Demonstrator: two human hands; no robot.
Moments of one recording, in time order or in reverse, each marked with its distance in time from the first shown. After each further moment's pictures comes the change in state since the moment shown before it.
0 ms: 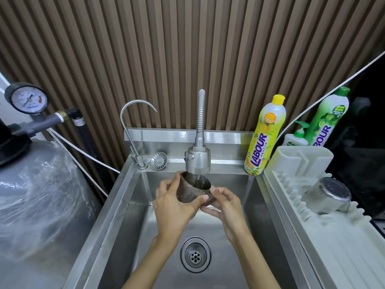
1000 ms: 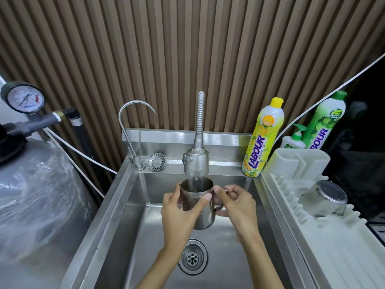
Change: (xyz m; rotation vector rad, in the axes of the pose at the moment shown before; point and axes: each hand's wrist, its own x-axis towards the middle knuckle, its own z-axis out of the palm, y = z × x) left_hand -0.016 0.005 0.015 -0.318 -0.009 -0.120; right_hand -0.013 -0.028 -0.006 -0.450 0.234 -0.158
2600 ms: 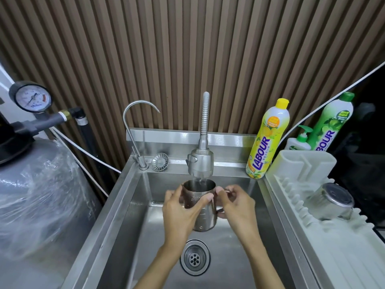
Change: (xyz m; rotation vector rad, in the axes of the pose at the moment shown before) left_hand 0.007 0.003 -0.007 0.053 -0.023 -0.005; right_hand -0.001 -0.004 0.008 -0.187 -0.001 -0.081
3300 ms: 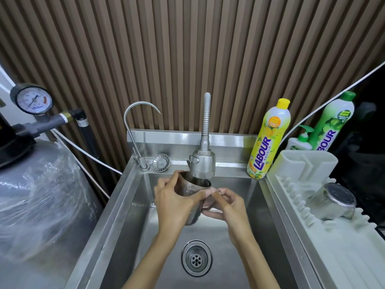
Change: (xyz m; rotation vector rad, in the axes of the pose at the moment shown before) left_hand 0.018 0.023 -0.019 0.079 0.015 0.014; right_hand 0.000 0.009 0.016 0.531 -0.203 0.125
